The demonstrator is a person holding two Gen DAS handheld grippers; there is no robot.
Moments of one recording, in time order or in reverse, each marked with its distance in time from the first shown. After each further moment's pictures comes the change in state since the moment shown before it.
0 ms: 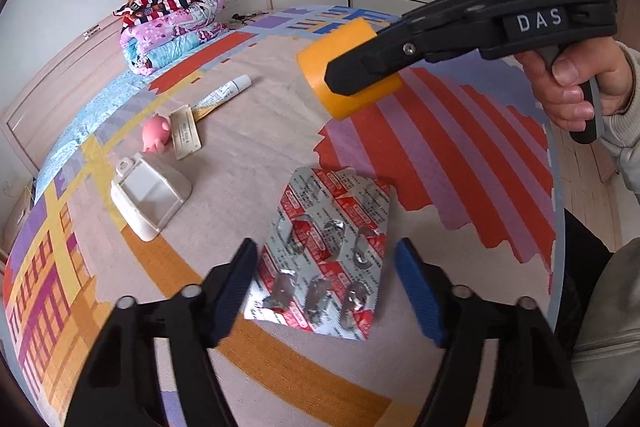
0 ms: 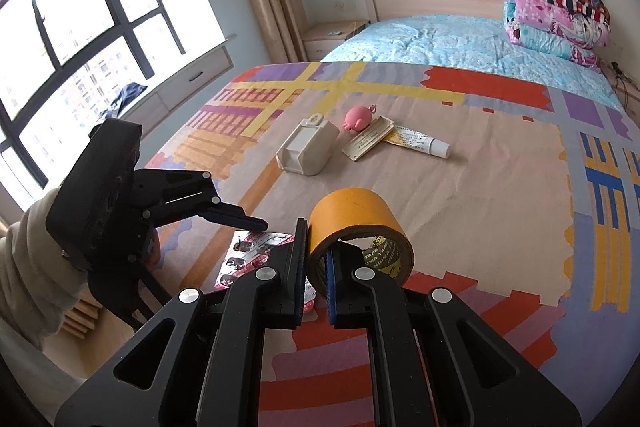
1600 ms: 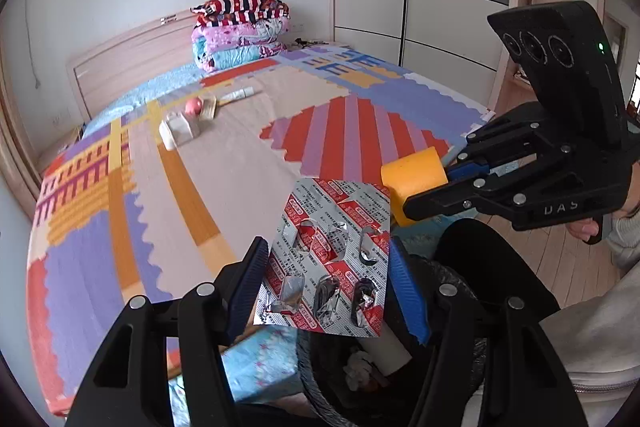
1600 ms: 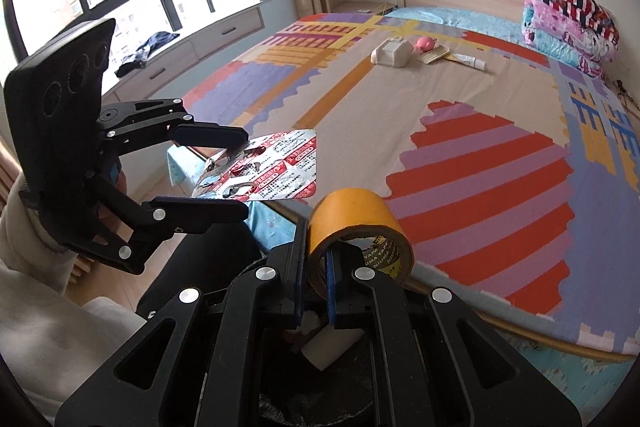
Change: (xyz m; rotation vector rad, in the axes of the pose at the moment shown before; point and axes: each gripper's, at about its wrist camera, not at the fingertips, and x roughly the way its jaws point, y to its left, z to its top) left arm -0.109 -0.144 -0.058 -0.262 -0.136 0.144; right arm -0.080 0.103 -0.138 -0.120 0.079 -0.009
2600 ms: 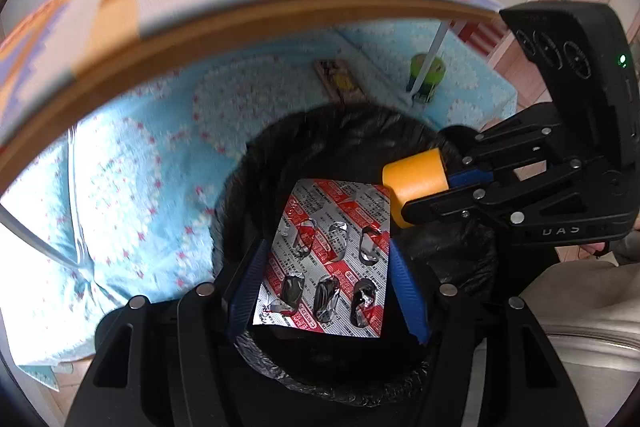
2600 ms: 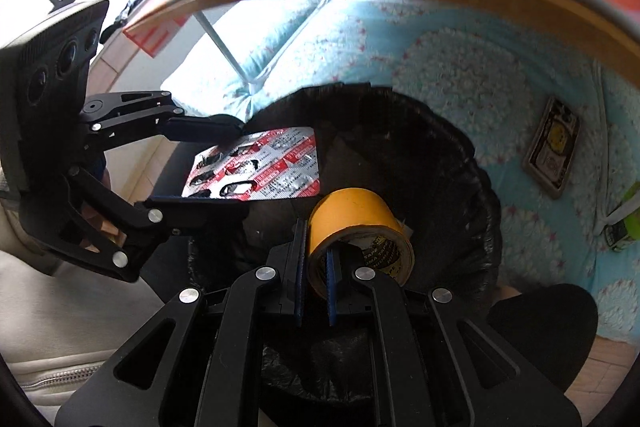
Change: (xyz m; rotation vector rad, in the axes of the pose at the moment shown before) left arm 0.084 -0.024 -0.103 -0.168 0.341 -0.099; right arm 0.090 -0.008 -0.102 0.162 0.290 0.081
